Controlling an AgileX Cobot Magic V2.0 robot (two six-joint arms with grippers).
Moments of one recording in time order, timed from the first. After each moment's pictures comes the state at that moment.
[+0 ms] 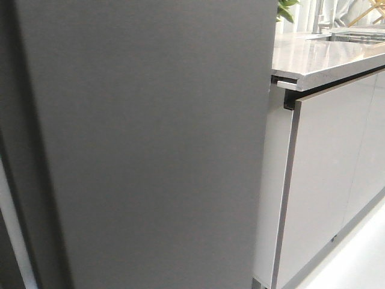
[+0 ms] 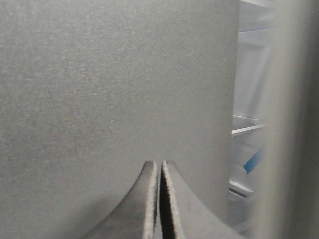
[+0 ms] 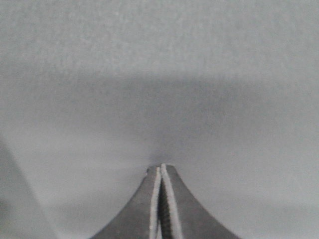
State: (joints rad) left arm 0.02 -0.01 0.00 -0.03 -0.13 -0.02; right arm 0.76 1.61 -1.80 0.21 0.46 -0.20
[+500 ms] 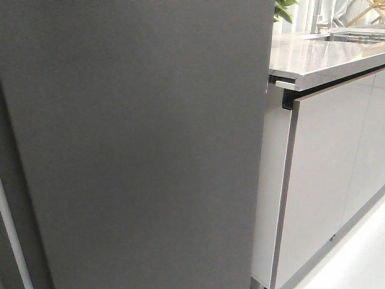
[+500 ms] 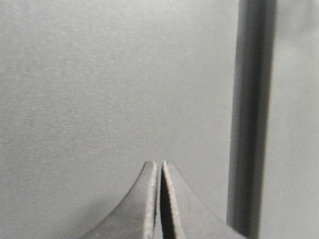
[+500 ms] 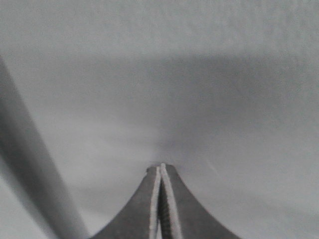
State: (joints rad) left arm 0.02 -0.01 0.00 -0.03 -0.13 -0.02; right arm 0.76 1.82 -1.97 0.20 0.48 -0.21
